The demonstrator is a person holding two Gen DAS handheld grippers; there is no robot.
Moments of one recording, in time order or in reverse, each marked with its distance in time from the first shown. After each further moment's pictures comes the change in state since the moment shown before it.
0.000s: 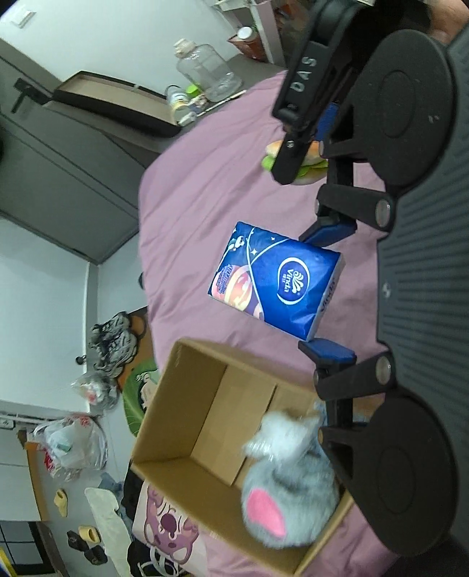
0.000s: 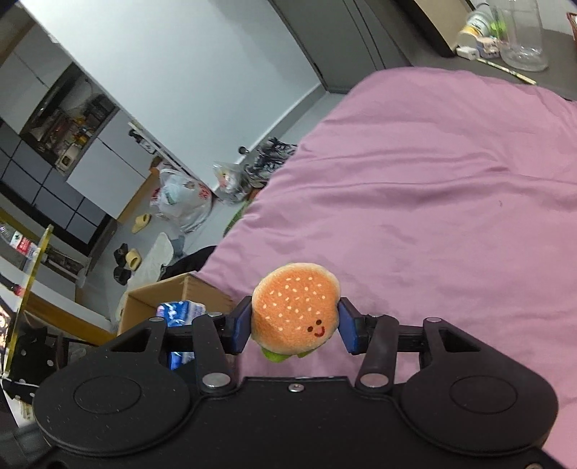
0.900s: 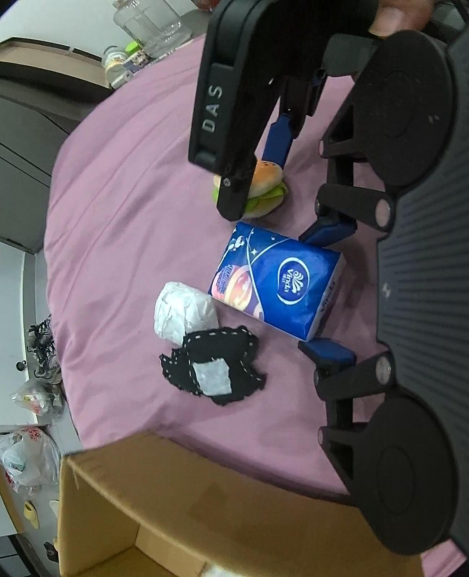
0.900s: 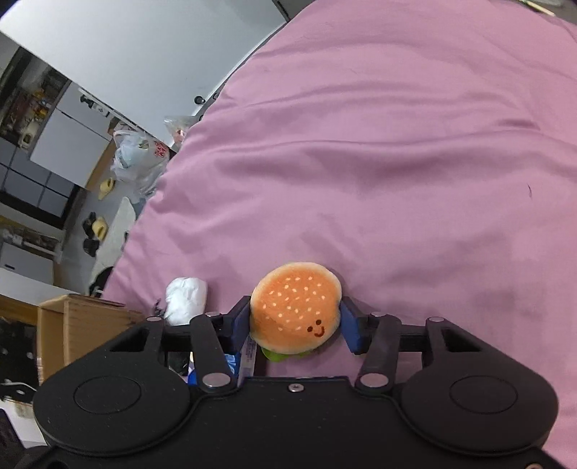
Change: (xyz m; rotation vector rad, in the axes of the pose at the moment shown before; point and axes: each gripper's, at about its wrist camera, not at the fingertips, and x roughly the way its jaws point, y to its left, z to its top) left arm 0.135 -0.055 -0.022 0.036 0.188 0.093; right arm 0.088 -0.083 0.033 0.059 0.212 -0.058
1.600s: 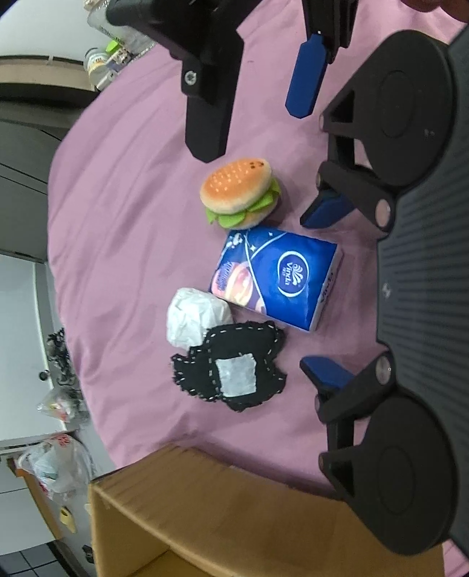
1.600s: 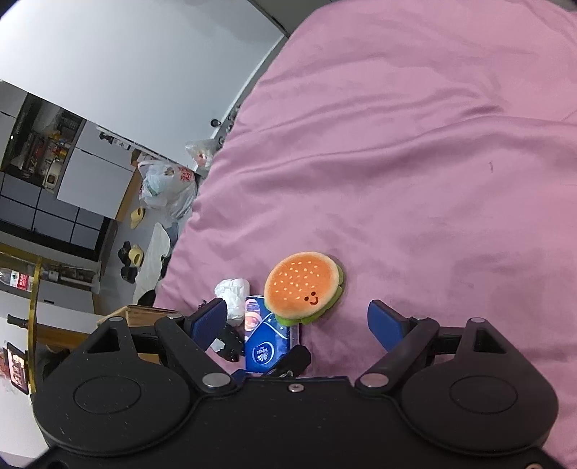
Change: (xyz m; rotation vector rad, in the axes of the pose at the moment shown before) left arm 0.016 -0.014 -0.002 0.098 -0.044 0.076; right arm -0.020 -0.014 0.001 0.123 -0.005 0.118
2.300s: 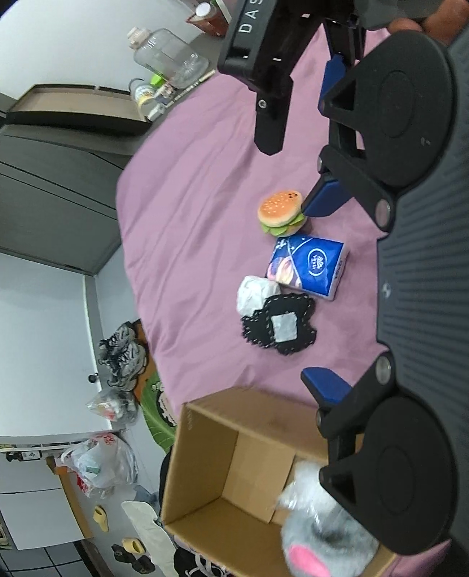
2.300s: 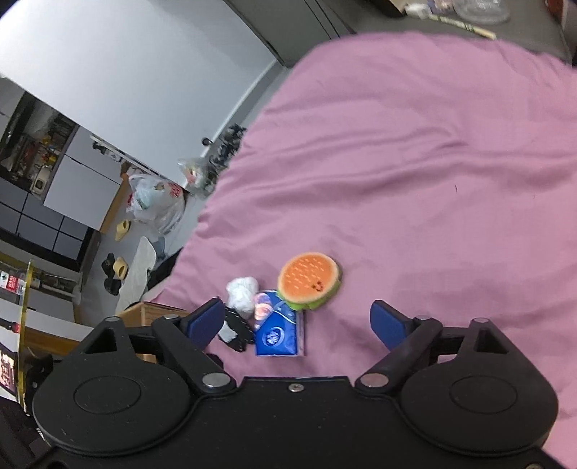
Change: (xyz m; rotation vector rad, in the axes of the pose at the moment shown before) left arm -0.087 0.029 0.007 0.012 -0.150 -0.062; right arm -0.047 0.025 -0.017 -0.014 -0.075 -0.075
